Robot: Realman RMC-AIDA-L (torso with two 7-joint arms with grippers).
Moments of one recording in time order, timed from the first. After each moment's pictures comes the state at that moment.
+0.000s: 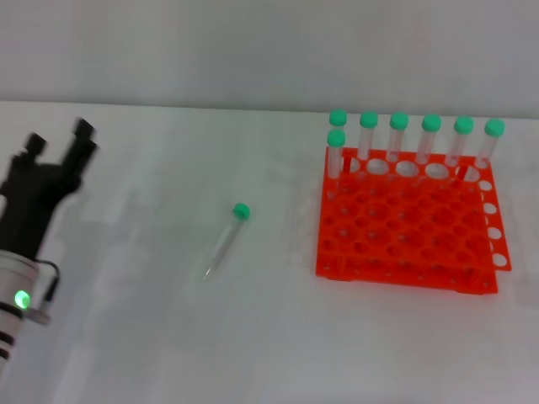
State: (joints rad) left arm -0.33 -2.07 2.19 0.31 -0.79 1.24 -0.51; right arm 0.50 2.01 -0.46 -0.04 2.53 1.09 -2.77
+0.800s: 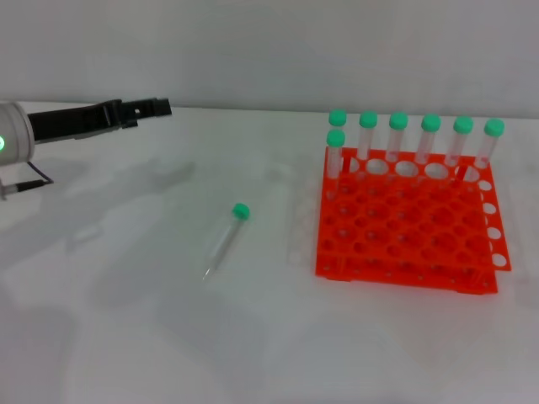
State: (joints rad) left arm -0.92 -1.85 2.71 -0.35 -0.24 1.24 -1.83; right arm 0.50 2.01 -0.49 -0.05 2.53 1.10 -2.76
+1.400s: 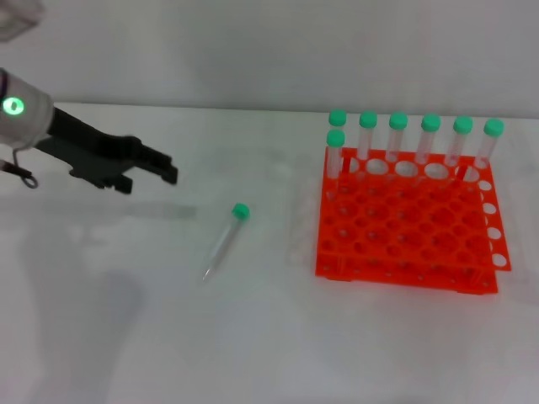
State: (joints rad) left arm -1.21 -1.88 2.85 -0.56 0.36 1.44 -2.37; right arm 0.51 2.01 -0.53 -0.06 2.53 1.09 -2.76
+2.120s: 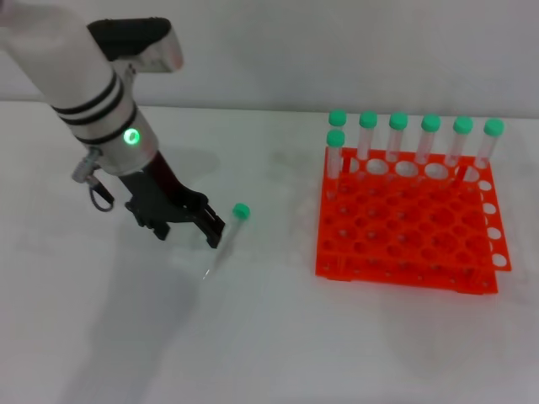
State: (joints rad) left arm -1.39 -1.98 2.85 -0.33 0.80 1.28 -2.63; right arm 0.51 2.02 -0.54 -0.06 2.53 1.08 -2.76
